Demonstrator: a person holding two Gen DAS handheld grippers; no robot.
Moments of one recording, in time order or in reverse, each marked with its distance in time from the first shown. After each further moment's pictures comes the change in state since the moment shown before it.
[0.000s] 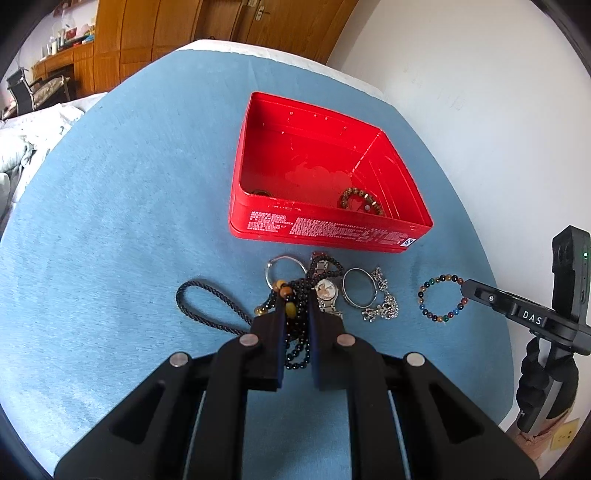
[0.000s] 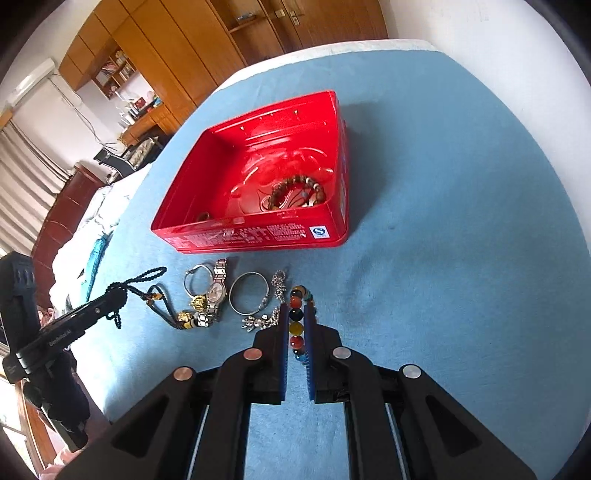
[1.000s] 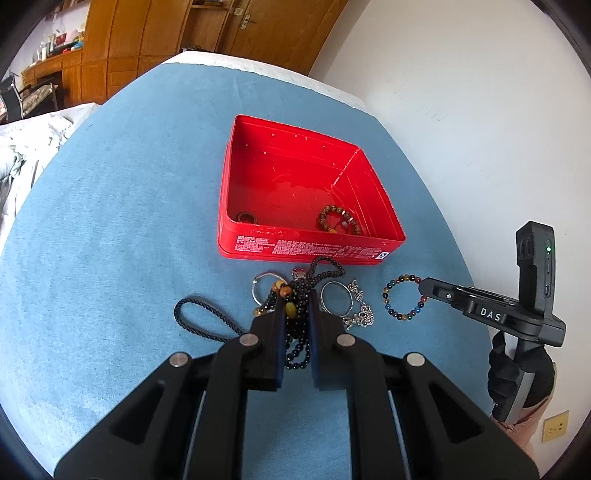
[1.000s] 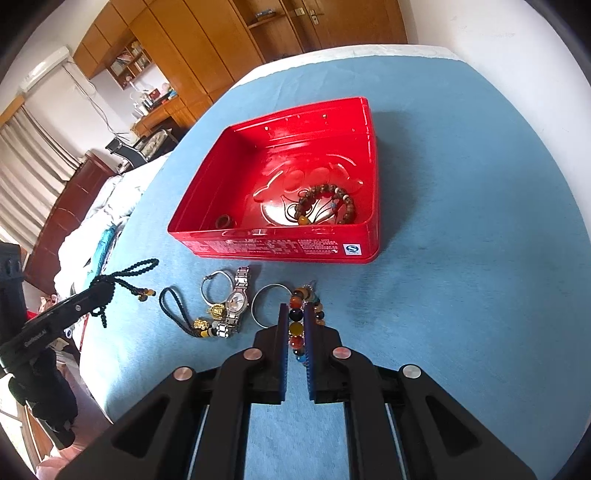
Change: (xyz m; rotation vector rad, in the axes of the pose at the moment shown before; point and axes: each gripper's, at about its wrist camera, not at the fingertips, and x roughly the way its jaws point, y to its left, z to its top) left arm -0.026 -0.004 0.014 0.028 -0.025 -0.065; right arm 0.018 0.020 0.014 -0.055 0.019 0.031
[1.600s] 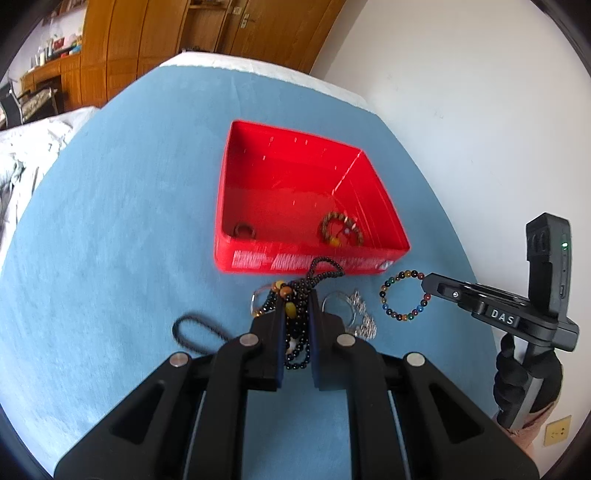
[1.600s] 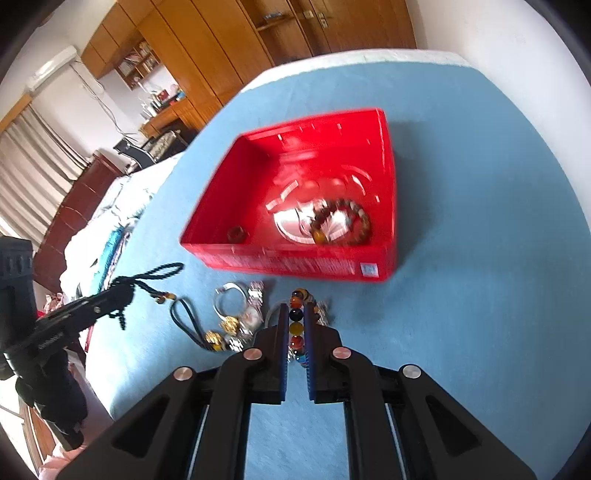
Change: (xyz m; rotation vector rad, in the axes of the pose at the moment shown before) left arm 0.013 -0.009 0.021 0.015 -0.001 0.027; right arm -0.010 0.017 0.024 -0.024 -0.041 0.041
